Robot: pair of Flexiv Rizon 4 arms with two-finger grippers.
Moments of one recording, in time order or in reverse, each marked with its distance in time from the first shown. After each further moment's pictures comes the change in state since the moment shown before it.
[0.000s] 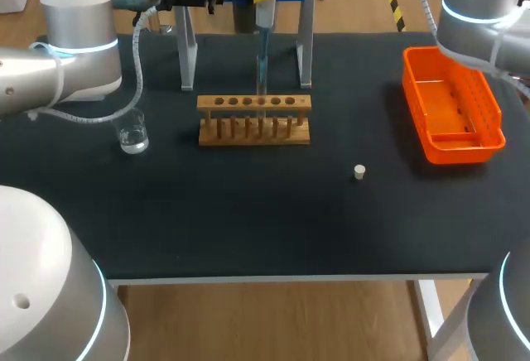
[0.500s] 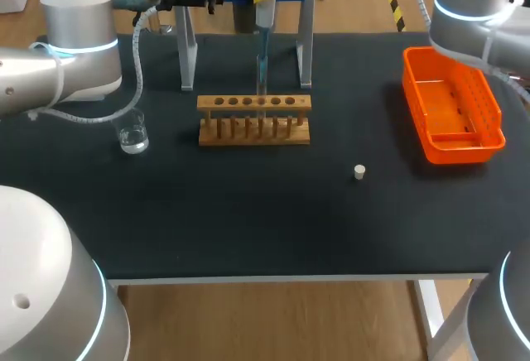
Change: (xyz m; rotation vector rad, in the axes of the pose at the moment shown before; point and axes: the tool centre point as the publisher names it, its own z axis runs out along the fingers) left arm 0.000 0.000 0.000 0.000 0.000 0.000; right arm -0.008 -0.002 0.008 0.014 -0.005 -0.017
